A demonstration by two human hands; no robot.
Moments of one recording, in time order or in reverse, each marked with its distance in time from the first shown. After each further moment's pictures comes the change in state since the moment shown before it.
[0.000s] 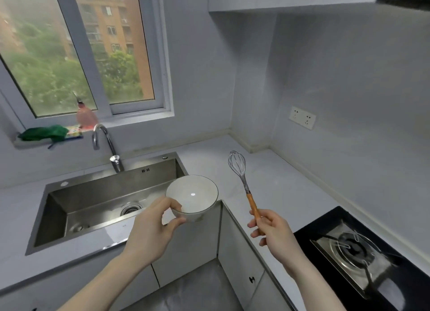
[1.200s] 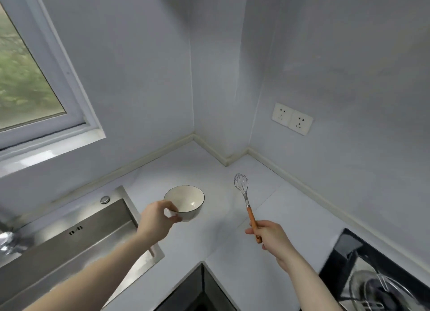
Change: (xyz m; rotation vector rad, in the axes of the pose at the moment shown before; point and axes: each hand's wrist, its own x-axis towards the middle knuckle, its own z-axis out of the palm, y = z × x) left_hand 0.394 -0.137 0.231 0.065 -0.383 -0.211; right_hand 0.361 0.036 -0.049 -0.052 0.209 0.390
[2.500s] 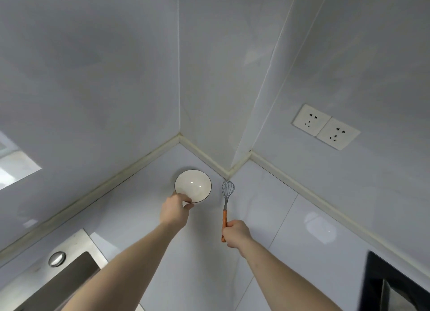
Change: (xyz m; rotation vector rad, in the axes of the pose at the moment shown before) left_hand 0.284 -0.028 0.108 0.020 -0.176 0.022; right_hand 0.256 -0.063 0.149 -0.216 0.087 0.328
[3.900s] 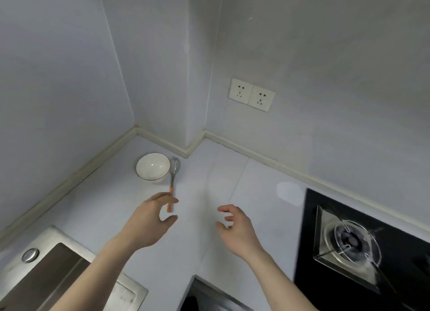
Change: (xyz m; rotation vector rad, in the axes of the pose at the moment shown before) left_hand -0.185 0.060 -0.071 0.129 -0.293 0.467; right_hand -0.173 0.126 -0.062 0.134 0.253 -0.407
